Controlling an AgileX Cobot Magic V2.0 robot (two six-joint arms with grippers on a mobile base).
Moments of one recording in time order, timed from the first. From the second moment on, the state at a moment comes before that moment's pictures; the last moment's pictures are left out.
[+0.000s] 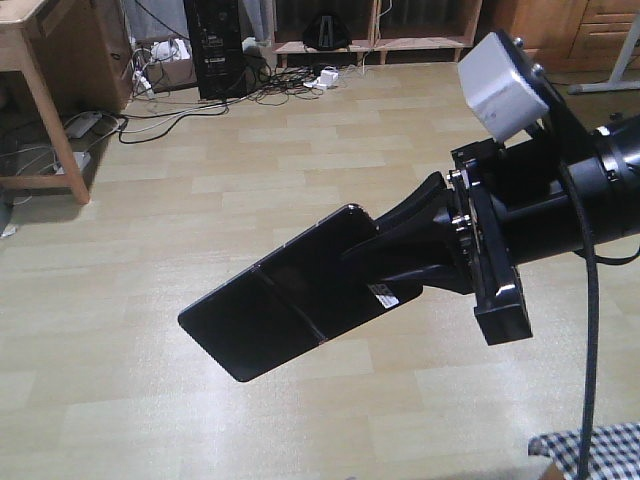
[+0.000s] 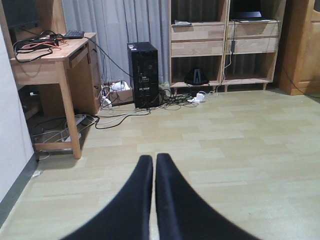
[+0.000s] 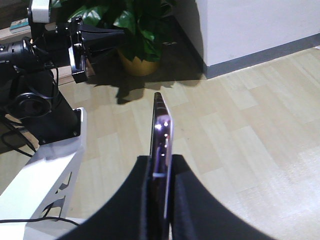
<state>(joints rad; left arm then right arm) 0.04 -0.01 0.03 -0.03 0.18 0.15 0.27 1.30 -1.19 1.04 1.23 -1.20</state>
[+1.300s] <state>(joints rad) 0.04 -0.01 0.03 -0.03 0.18 0.15 0.27 1.30 -1.19 1.04 1.23 -1.20</state>
